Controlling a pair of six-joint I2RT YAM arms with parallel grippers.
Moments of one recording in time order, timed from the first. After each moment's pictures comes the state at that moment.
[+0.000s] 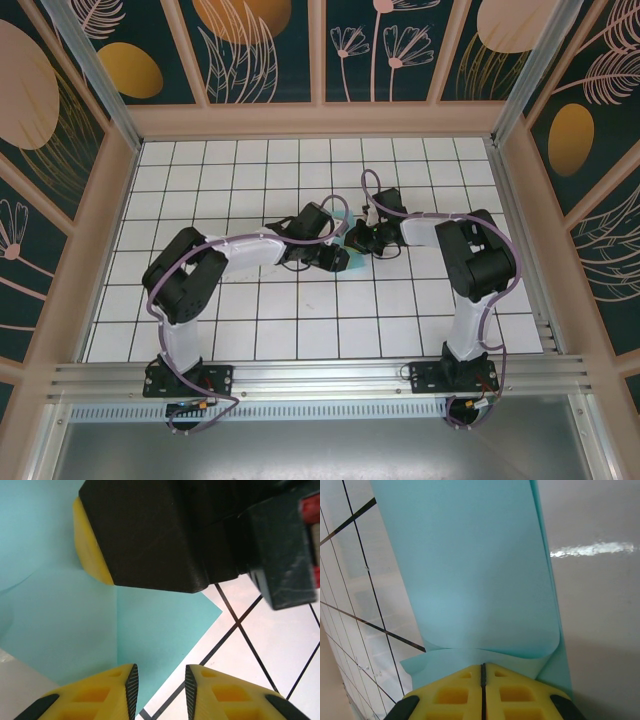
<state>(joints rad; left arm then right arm) -0.77 1.90 1.14 -0.19 0.37 -0.39 0.40 1.91 0.99 -0.11 -0.56 0.70</state>
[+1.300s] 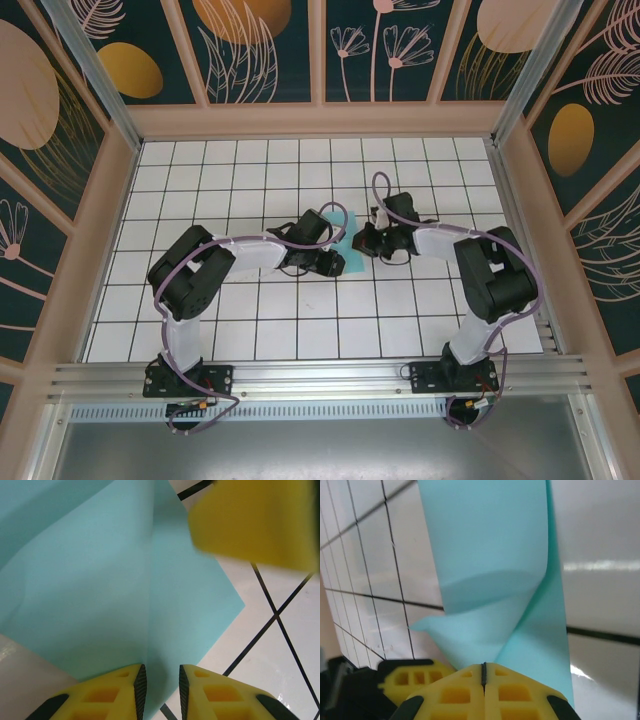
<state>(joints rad) -0.77 1.94 1.09 -0.14 0.35 -0.39 0.40 1.72 0.85 -0.10 -0.57 0.69</state>
